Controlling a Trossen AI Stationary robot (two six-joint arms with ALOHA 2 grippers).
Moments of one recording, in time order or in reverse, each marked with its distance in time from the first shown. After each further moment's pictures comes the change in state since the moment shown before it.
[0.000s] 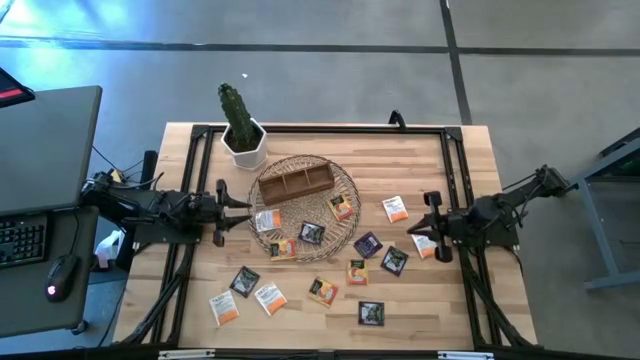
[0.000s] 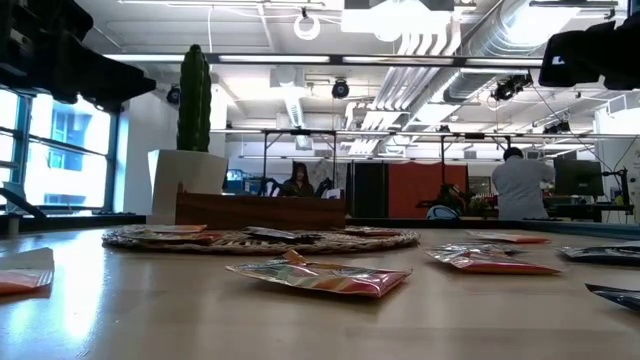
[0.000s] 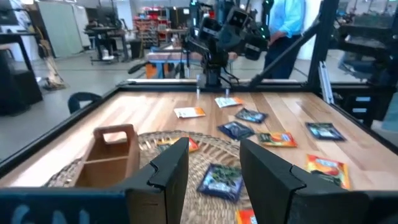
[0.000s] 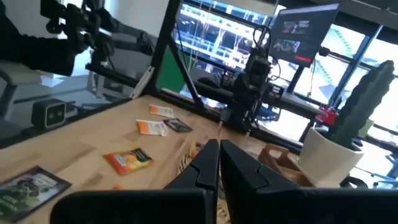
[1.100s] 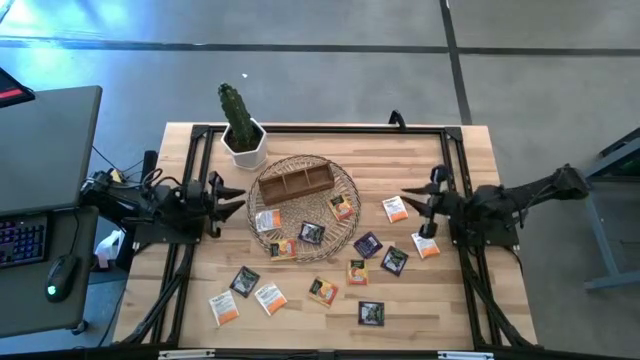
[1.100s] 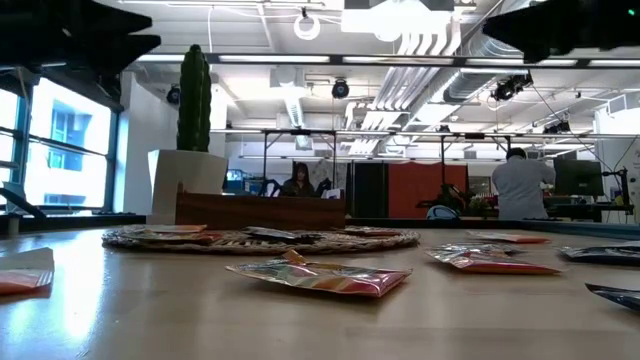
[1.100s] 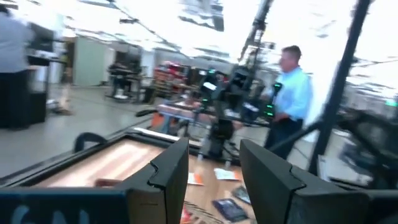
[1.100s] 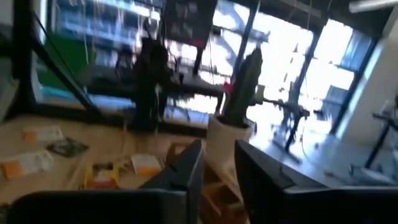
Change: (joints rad) left arm 0.000 0.025 0.001 0.332 -0.116 -0.074; right arm -0.184 0.363 0.242 0.145 0.266 0.076
